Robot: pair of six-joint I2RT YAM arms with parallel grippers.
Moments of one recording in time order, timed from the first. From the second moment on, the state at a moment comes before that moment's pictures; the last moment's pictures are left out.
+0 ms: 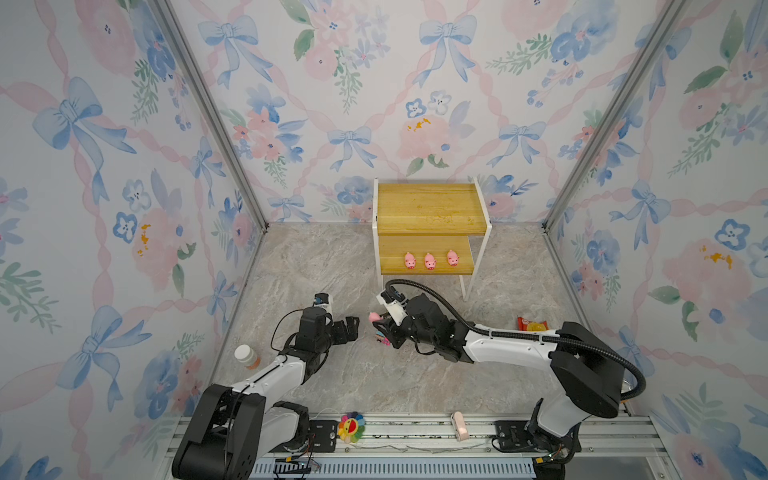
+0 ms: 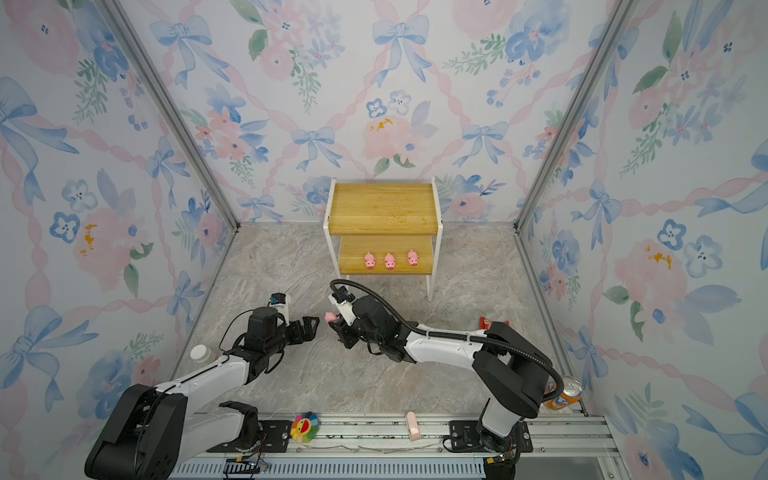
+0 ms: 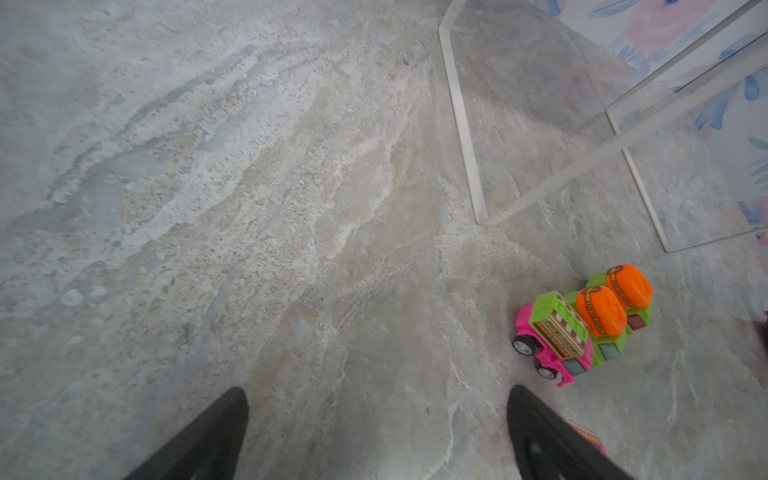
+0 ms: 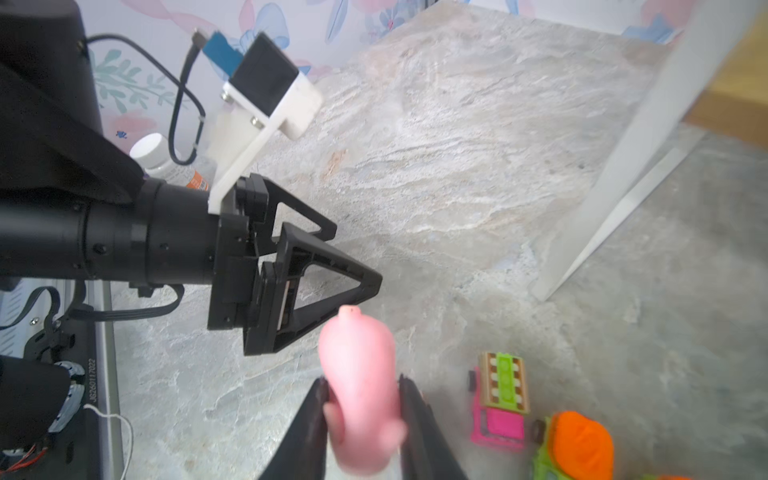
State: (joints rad) left arm -0.23 1.16 0.28 0.22 0.13 -0.40; right arm 0.99 1.62 0.93 0.23 -0.02 0.20
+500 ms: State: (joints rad) left arm -0.22 1.16 0.29 0.22 0.14 -0.39; right arm 0.89 1.54 0.95 0.23 0.28 0.24
